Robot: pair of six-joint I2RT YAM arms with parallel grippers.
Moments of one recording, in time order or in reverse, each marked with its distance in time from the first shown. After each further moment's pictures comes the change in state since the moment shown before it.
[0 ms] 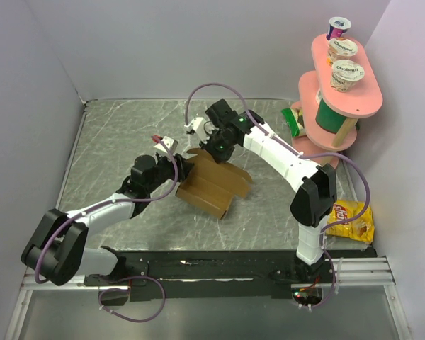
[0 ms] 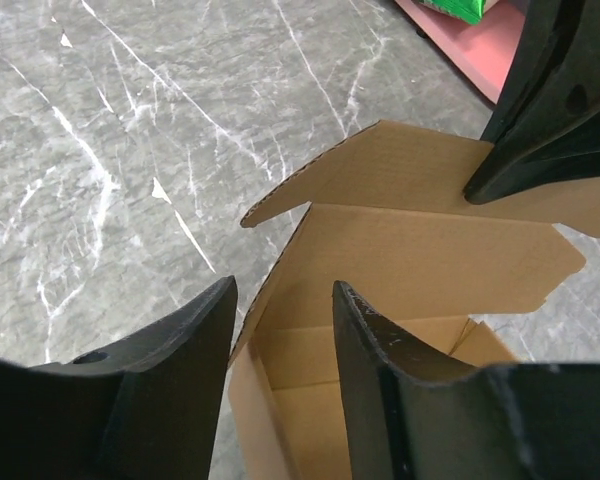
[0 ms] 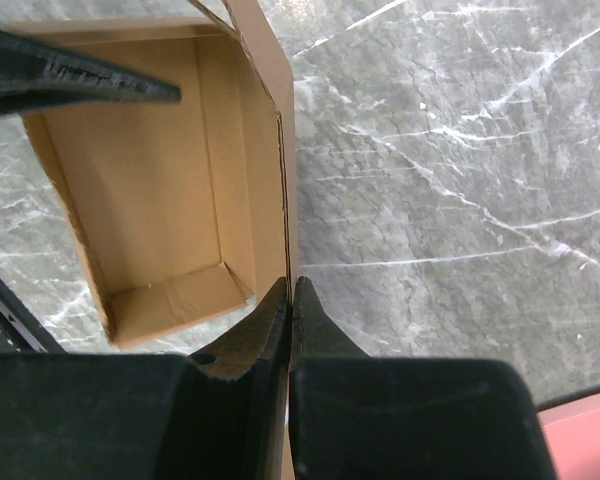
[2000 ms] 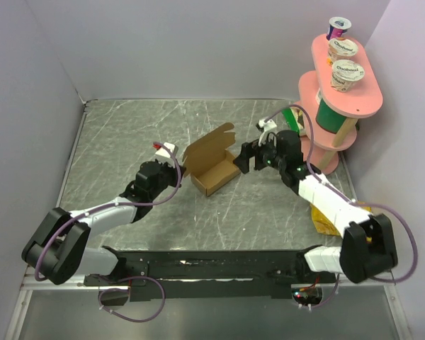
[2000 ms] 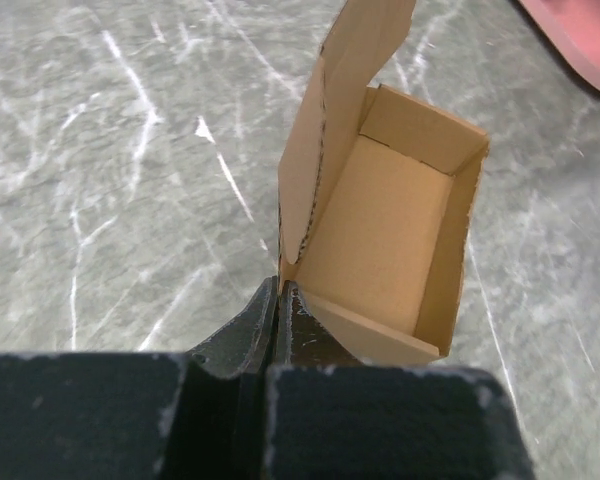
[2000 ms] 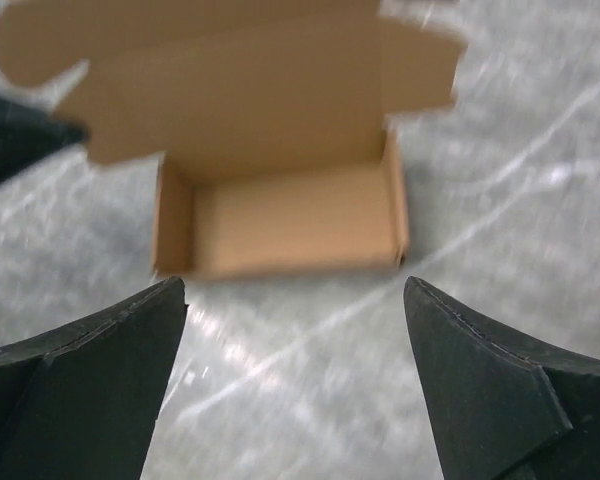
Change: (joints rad) left arm -0.048 0.010 -0.051 -0.029 -0.191 -0.022; right arm -0.326 -0.647 -1.031 1.015 -0.192 0.523
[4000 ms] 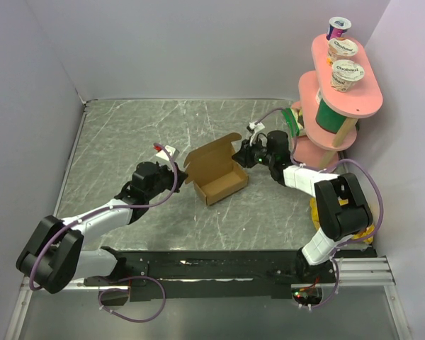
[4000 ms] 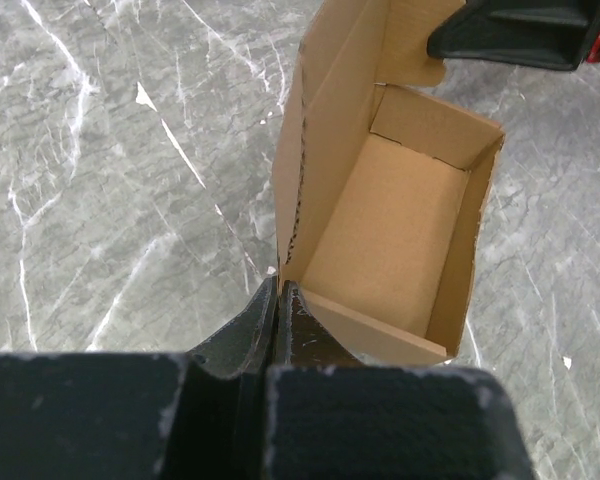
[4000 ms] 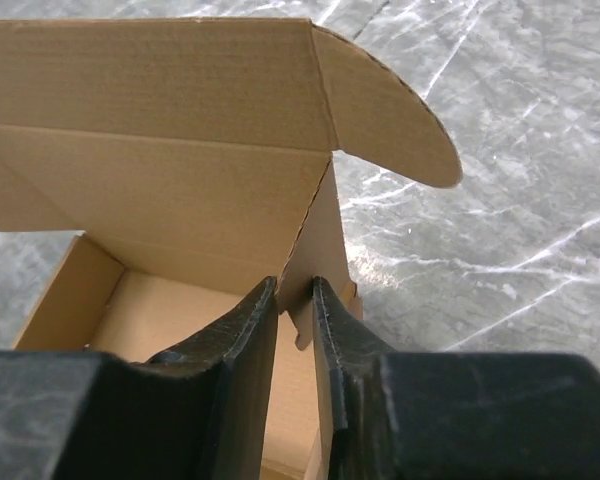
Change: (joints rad) left arm 0.023 -0.071 -0.010 -0.107 0.176 0.016; right arm -0.068 0.385 0.001 0.423 -0.218 -0.027
